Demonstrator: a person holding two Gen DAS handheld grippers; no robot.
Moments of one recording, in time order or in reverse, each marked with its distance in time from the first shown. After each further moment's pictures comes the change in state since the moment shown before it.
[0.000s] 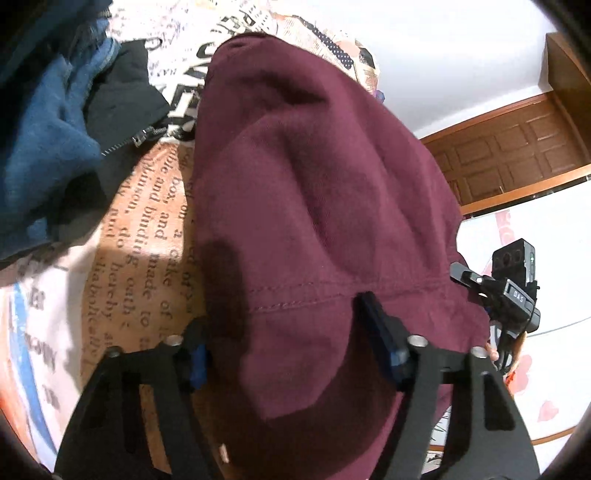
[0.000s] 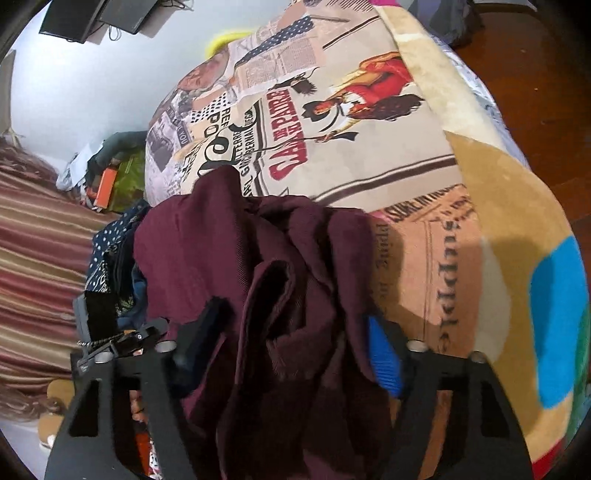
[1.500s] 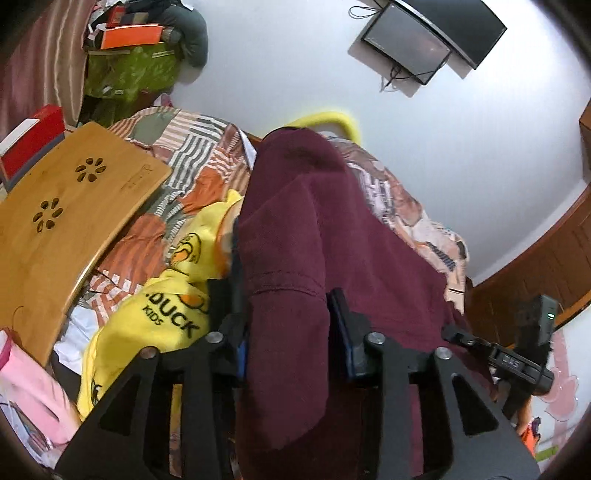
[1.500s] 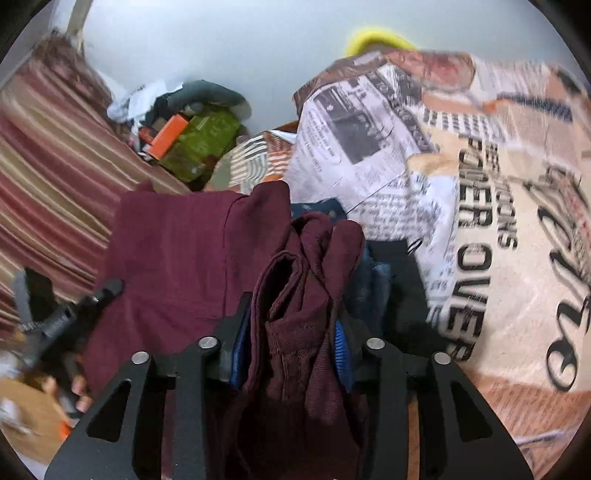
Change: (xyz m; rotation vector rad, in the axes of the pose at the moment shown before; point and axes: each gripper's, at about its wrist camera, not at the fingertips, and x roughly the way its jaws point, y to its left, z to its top) left arm -0.315 0.176 0.085 -0.095 -0.539 0.332; right arm 0.216 0.312 0.042 -0.397 -0.058 0.054
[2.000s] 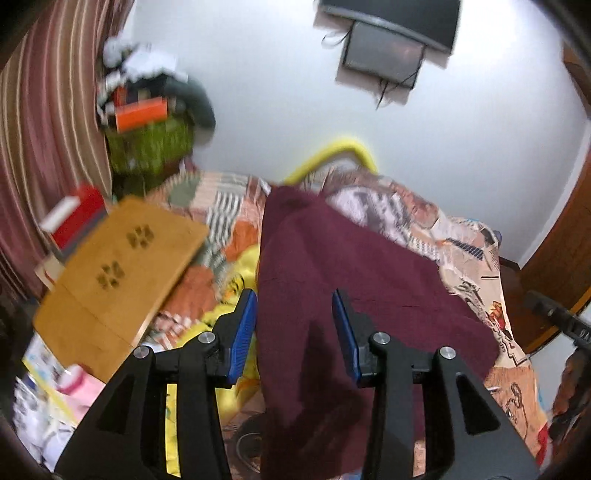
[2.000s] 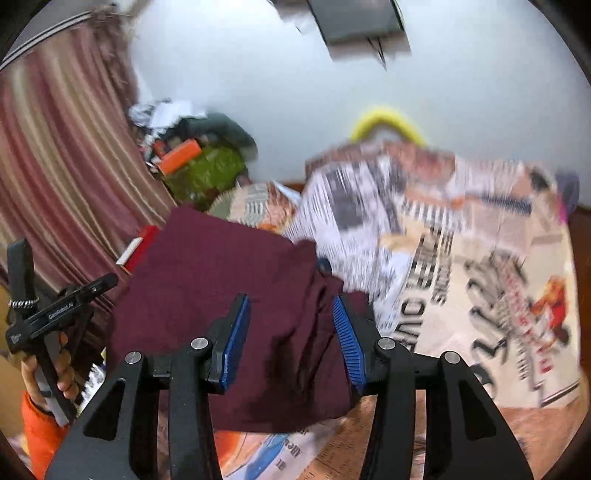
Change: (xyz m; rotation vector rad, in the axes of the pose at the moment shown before) left arm -0.096 -0.061 -0.028 0.227 -0.183 0.198; right arm -0.122 0.042 -0.026 -0.231 -0.217 -0.101
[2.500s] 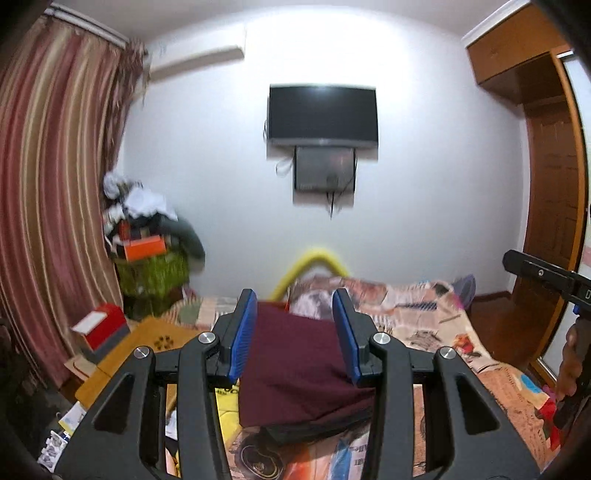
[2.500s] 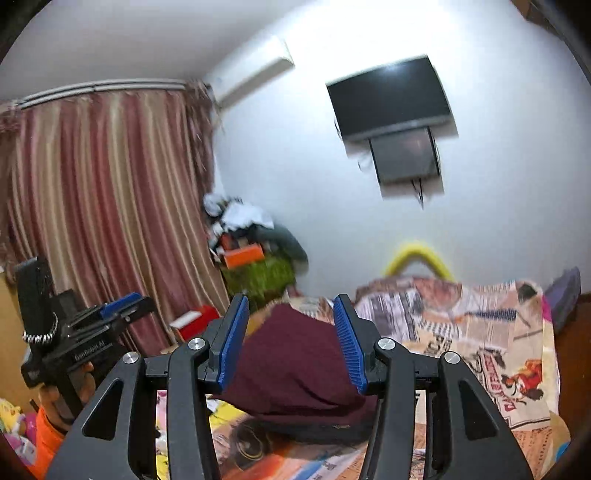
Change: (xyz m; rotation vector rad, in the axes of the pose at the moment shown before) left arm -0.243 -0.081 -0.067 0.184 -0.484 -0.021; right arm -0.195 0.079 -0.049 -0.162 -0.474 0.126
